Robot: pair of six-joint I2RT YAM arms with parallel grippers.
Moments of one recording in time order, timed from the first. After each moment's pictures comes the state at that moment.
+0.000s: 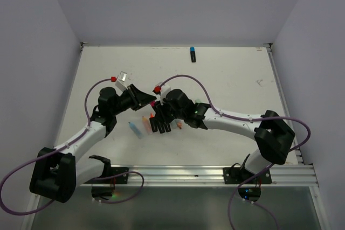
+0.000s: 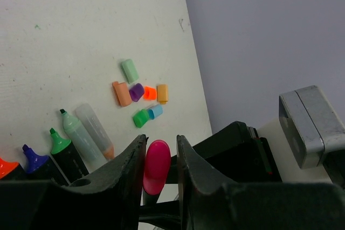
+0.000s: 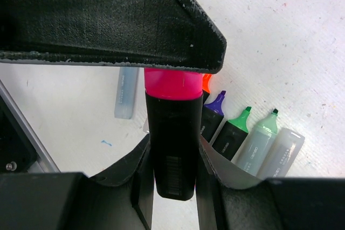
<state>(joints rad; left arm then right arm) -0.27 1.12 0.48 0.40 0.58 -0.98 0.99 1.59 1.05 -0.06 0.00 0.28</state>
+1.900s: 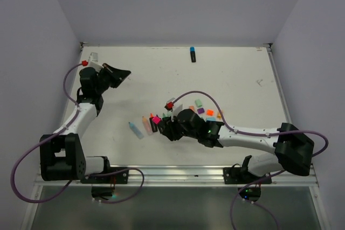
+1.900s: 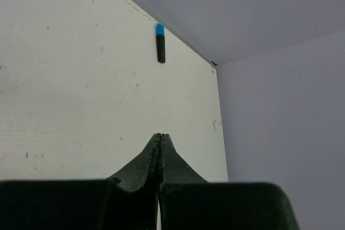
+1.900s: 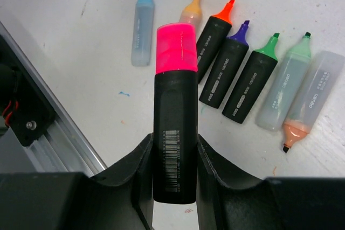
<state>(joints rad) 0.04 1.31 0.75 0.31 0.48 -0.93 1.10 1.37 0.75 0.06 0.08 0.43</state>
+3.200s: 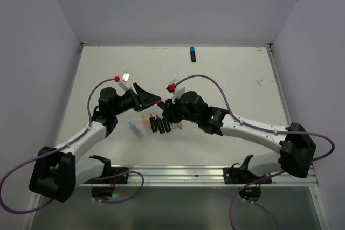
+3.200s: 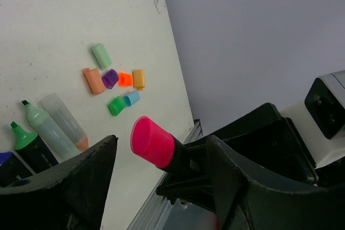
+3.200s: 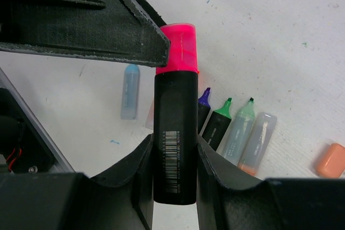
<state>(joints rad) -0.28 1.12 0.48 0.45 0.67 -1.04 0.99 1.36 0.93 -0.06 0.08 0.33</state>
